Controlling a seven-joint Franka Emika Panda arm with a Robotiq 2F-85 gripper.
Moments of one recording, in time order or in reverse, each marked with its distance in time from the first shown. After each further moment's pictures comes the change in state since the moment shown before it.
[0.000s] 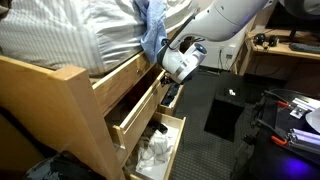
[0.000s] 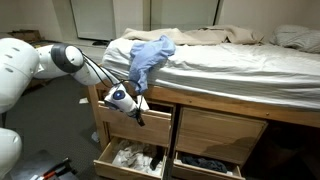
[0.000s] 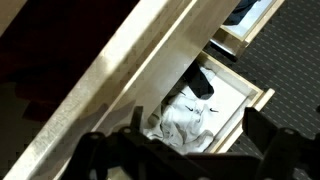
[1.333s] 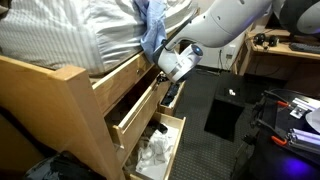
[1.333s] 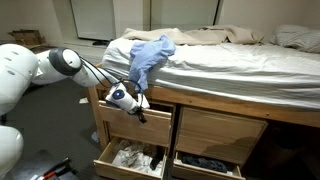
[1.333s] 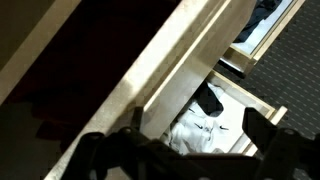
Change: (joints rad) arm 0.070 0.079 -0.094 0.104 0.107 -0.001 -0.006
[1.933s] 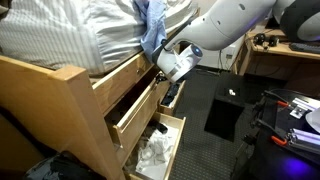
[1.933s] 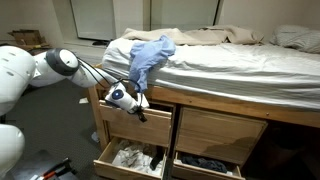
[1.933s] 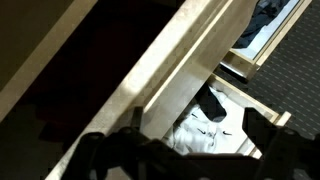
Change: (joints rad) arm 0.044 0.026 -0.052 0.016 0.058 -0.013 -0.006
